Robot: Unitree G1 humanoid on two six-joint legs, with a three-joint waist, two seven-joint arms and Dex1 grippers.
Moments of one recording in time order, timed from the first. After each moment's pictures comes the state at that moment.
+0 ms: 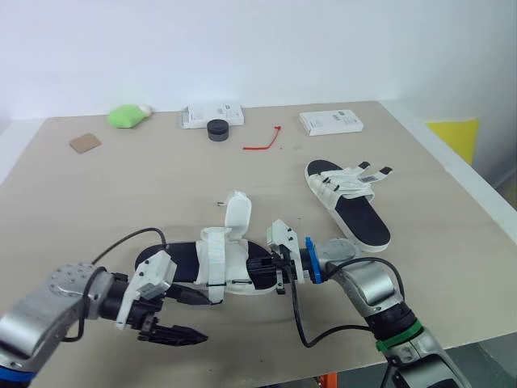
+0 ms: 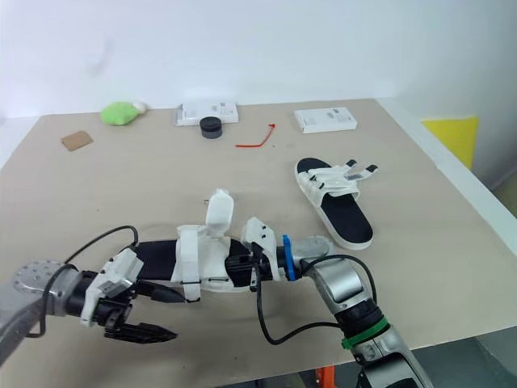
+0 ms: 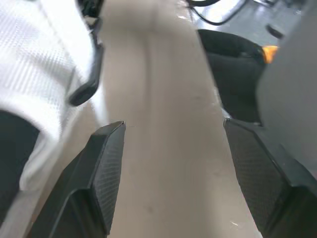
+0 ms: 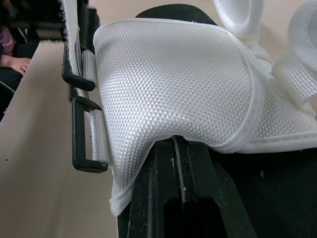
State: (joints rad) left arm 0.04 0.88 -0.02 -0.48 -0.61 0.56 -1.27; right arm -0.41 -0.38 0.35 -0.05 0.27 0.51 1.13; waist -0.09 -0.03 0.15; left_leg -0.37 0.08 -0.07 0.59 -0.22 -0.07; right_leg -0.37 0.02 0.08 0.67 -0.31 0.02
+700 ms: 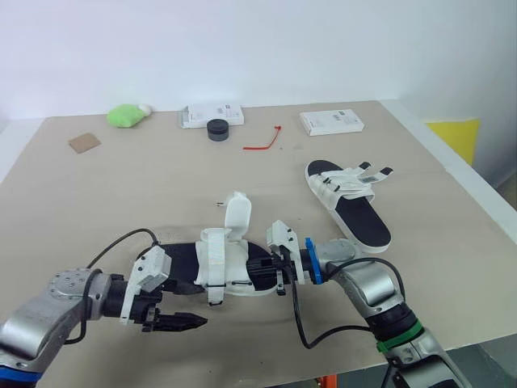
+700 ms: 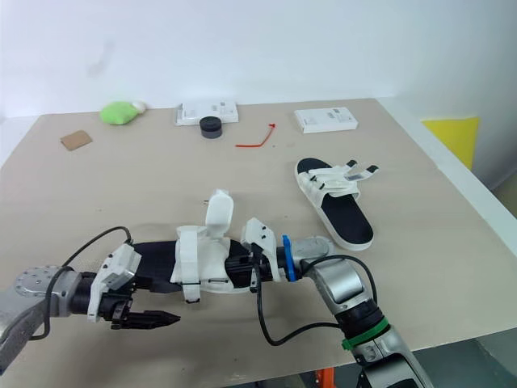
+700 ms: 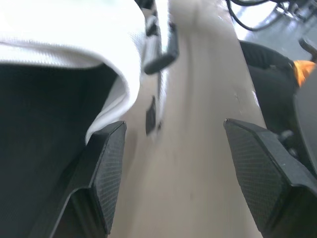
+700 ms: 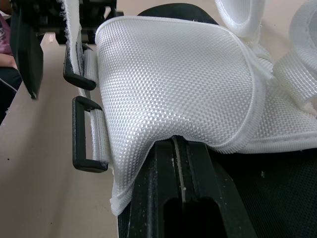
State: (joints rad) left arm 0.04 0.82 -0.02 -0.41 -0.61 0.57 -1.19; right arm -0.41 -0.38 0.35 -0.05 0.27 0.52 1.14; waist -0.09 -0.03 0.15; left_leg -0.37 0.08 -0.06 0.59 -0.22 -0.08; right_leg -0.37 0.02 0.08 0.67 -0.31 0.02
